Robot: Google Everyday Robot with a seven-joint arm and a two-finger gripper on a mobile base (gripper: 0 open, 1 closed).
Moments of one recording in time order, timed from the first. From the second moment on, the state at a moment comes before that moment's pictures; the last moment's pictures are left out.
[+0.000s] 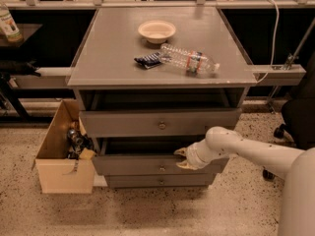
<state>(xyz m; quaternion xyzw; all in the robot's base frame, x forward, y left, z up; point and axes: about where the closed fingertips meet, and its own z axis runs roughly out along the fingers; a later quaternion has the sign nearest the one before) 0.593 -0.107 0.417 -0.74 0.61 0.11 0.25</state>
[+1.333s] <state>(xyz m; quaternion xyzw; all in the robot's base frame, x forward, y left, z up) 0.593 -0.107 0.424 -0.74 0.61 0.11 0.25</state>
